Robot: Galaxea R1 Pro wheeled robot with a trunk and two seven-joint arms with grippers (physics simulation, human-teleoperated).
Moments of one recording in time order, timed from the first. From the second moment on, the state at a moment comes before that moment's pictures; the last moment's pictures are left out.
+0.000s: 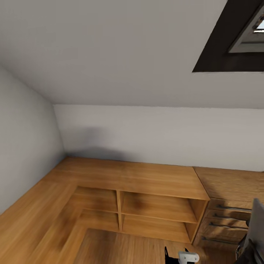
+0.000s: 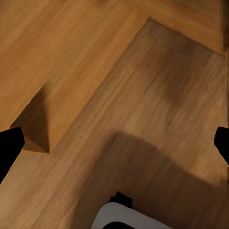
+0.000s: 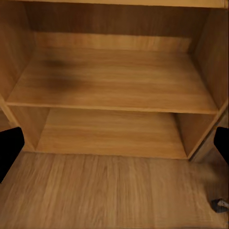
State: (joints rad) left arm 0.01 0.06 -0.15 -0.46 0.50 -0.33 0.25; right arm -0.38 0.07 0.19 0.01 -0.15 -0.81 -0.15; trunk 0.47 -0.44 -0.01
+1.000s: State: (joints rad) left arm 0.01 0.06 -0.15 -0.46 0.50 -0.33 0.25; right arm -0.38 0.07 0.20 0.01 -0.15 -0.75 -0.15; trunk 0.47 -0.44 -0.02
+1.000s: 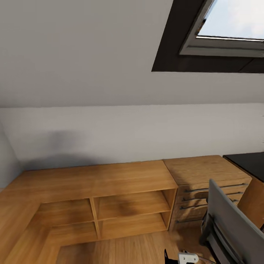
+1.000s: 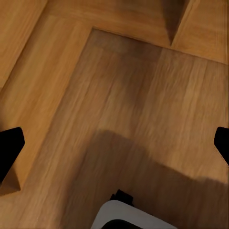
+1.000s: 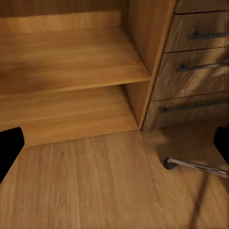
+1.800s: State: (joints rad) left arm 0.01 0.06 -0.15 -0.46 0.50 -0.33 0.25; right arm -0.38 0.07 0.20 0.01 -0.15 -0.75 -0.15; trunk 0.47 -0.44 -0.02
